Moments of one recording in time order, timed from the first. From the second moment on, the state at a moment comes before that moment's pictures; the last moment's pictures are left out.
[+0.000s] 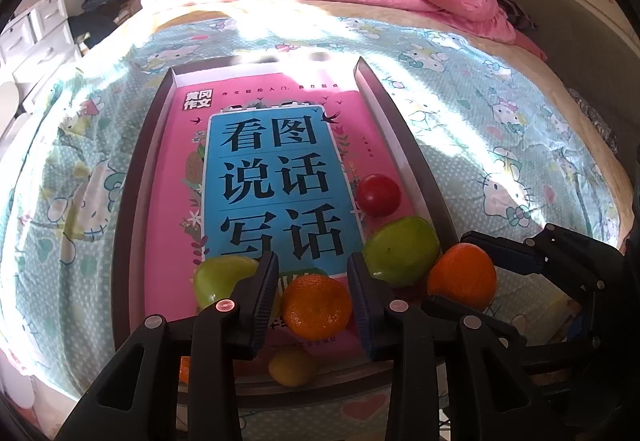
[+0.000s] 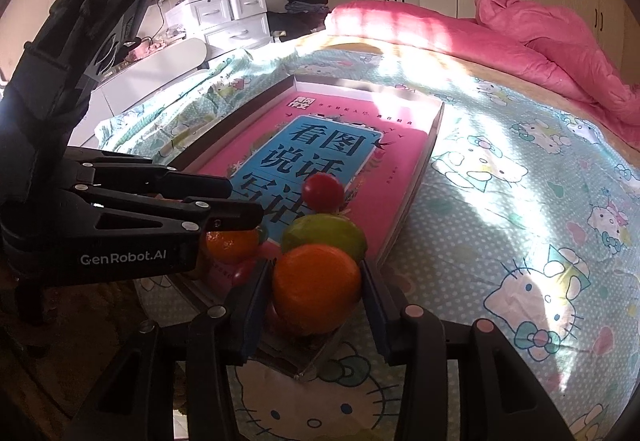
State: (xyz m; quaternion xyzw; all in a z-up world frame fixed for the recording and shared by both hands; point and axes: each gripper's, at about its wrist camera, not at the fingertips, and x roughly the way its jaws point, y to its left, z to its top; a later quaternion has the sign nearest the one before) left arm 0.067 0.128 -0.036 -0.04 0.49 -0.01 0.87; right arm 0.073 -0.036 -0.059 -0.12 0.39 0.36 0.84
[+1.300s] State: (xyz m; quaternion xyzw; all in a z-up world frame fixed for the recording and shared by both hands) left arm 0.061 0.130 -0.026 -0.06 0.47 -0.01 0.88; right arm 0.076 -0.070 -0.045 -0.09 0.39 0.34 0.85
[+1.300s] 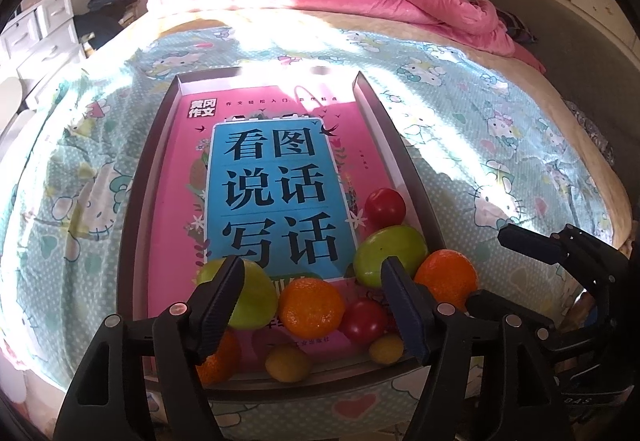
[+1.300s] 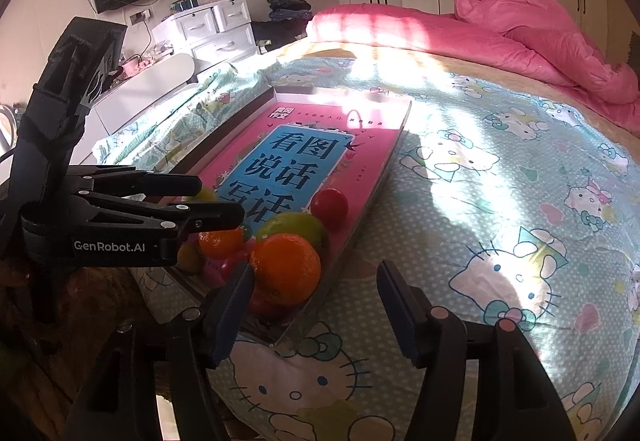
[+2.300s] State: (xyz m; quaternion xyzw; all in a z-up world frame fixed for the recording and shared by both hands) left arm 0.019 0.101 0.015 -0.07 0.44 0.05 0.89; right arm 0.047 -0.117 0.003 -0.06 0.33 0.30 0.89
